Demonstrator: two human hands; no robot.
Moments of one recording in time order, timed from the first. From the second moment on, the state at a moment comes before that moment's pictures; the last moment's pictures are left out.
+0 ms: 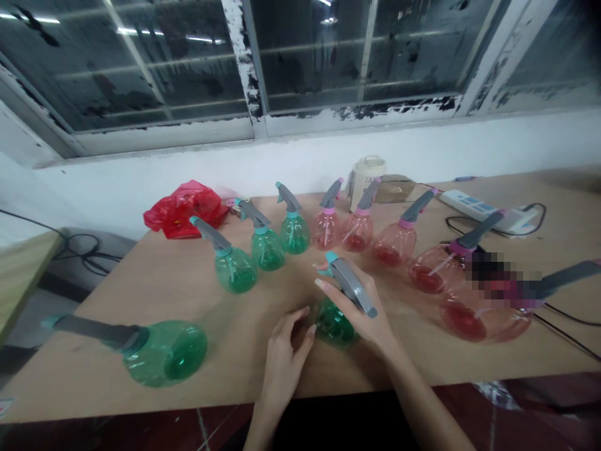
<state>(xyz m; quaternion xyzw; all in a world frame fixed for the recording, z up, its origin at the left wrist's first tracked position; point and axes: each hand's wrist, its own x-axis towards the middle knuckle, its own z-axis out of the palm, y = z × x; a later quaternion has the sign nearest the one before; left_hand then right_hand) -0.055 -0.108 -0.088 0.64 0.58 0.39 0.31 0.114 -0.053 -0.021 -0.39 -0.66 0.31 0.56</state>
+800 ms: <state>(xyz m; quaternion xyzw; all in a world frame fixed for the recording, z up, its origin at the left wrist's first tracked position) -0.055 -0.108 -0.088 0.64 0.58 0.39 0.30 0.115 -0.056 -0.028 -0.38 -0.67 0.32 0.55</state>
